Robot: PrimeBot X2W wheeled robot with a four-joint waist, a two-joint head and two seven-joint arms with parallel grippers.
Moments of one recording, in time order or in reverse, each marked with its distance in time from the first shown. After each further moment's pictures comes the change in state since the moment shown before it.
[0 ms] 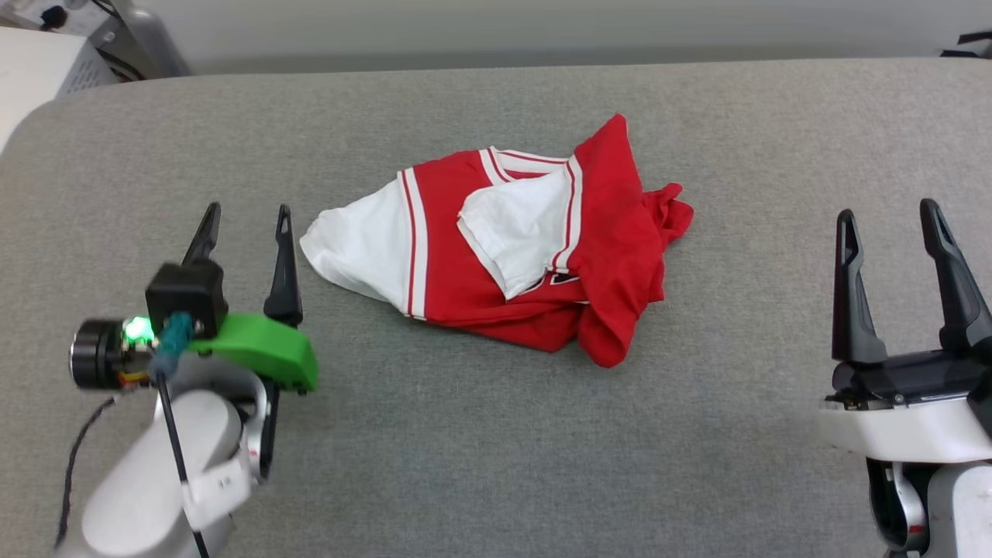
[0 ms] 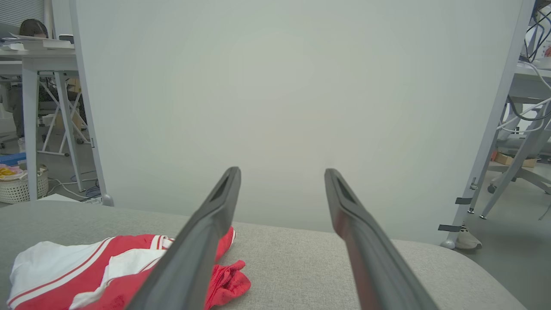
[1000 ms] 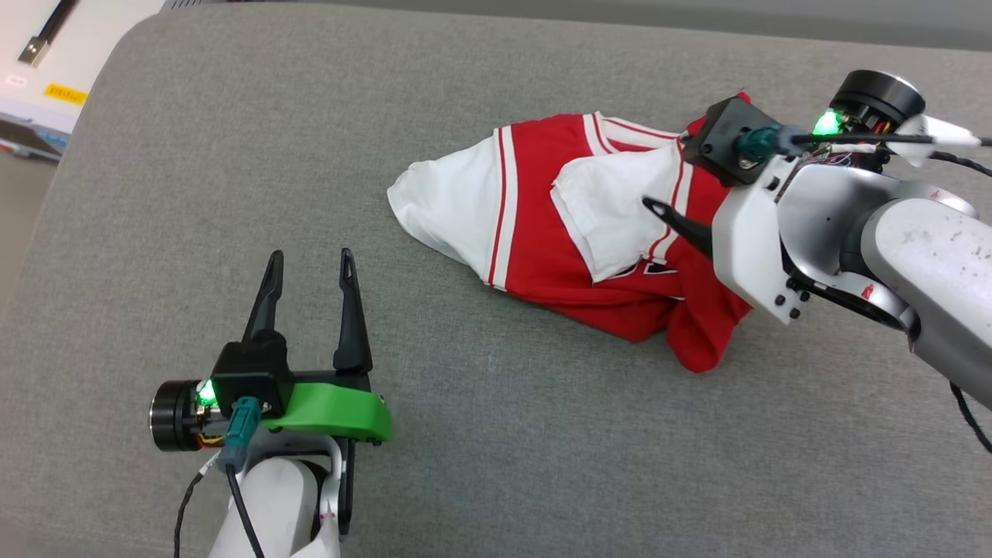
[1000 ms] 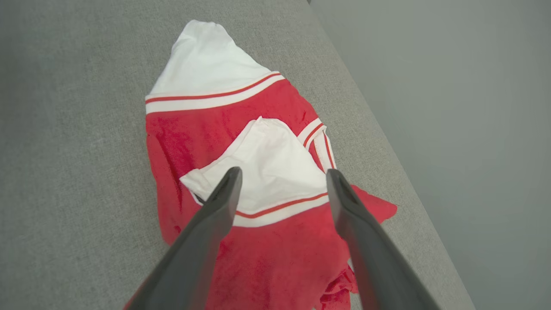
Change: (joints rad) left arm 0.277 -0.431 0.414 -0.127 0.458 -0.227 0.000; right arm -0.972 -0.607 1.132 0.326 0.627 0.000 0.677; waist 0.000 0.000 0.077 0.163
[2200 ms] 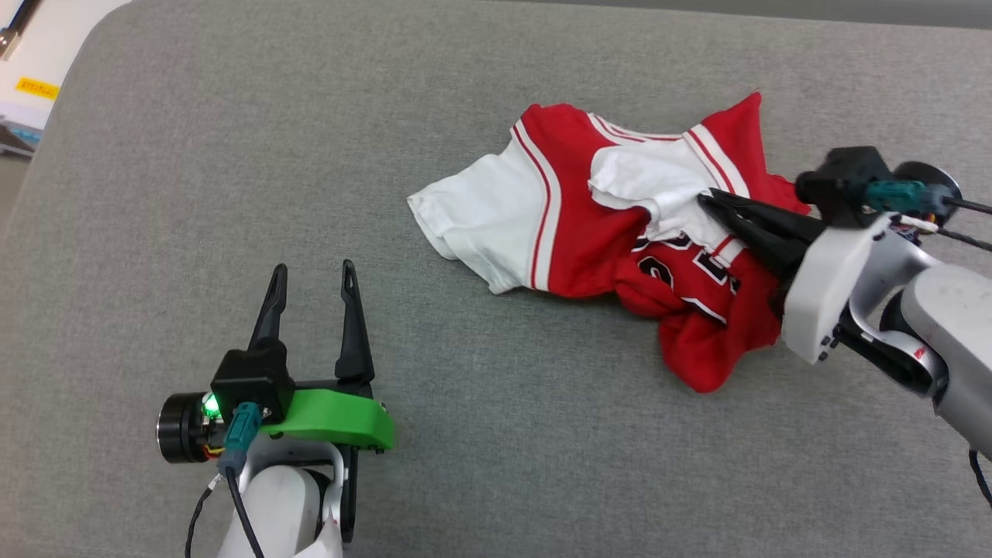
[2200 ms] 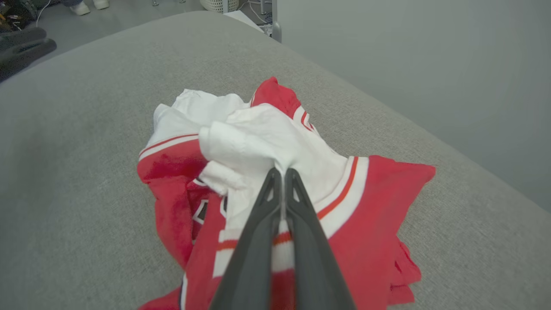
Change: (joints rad) left arm 0.012 -0.050 0.049 0.030 0.014 -0.038 0.000; right arm 0.186 -0.039 -0.050 0.140 0.169 0.000 -0.416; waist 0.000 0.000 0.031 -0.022
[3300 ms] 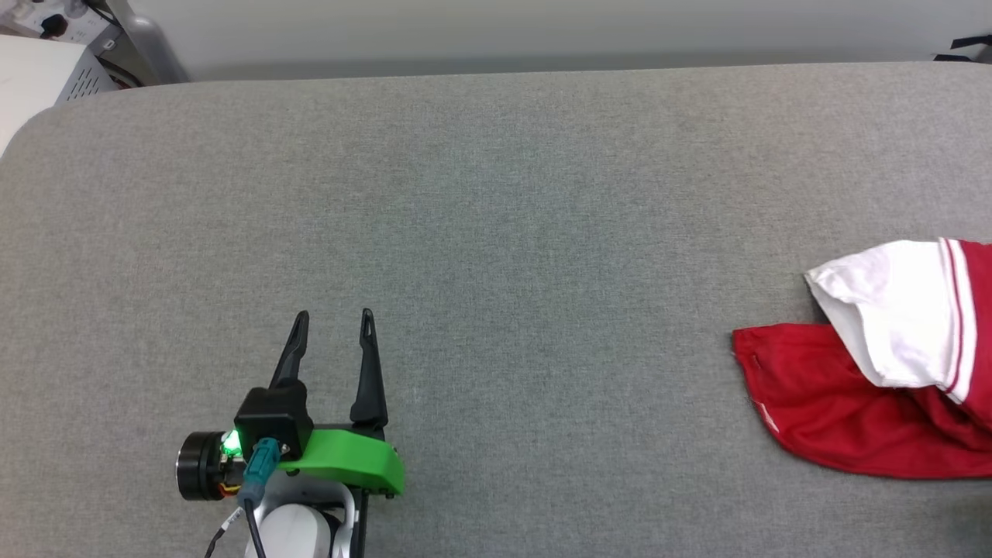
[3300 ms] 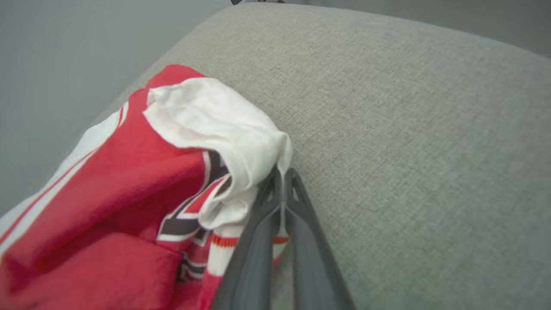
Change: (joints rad) left arm 0.078 -0.002 -0.023 0.019 0.002 -0.020 0.000; right arm 0.713 0.297 -1.231 0.495 0.104 0.000 -0.254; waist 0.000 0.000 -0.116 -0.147
